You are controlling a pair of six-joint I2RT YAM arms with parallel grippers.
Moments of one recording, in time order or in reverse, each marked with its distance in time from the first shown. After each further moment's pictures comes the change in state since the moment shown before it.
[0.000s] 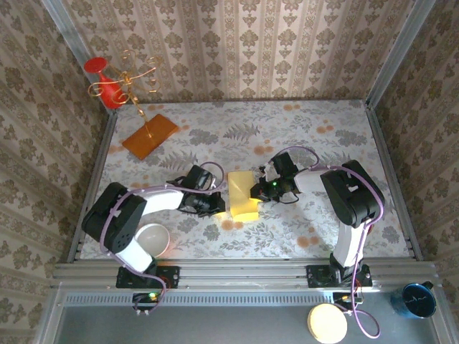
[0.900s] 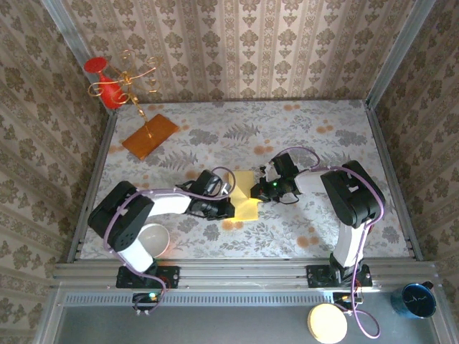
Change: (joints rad) left arm -0.095 0.039 -0.015 0.083 0.015 0.031; right arm 0.000 -0.002 -0.015 0.028 0.000 0.019
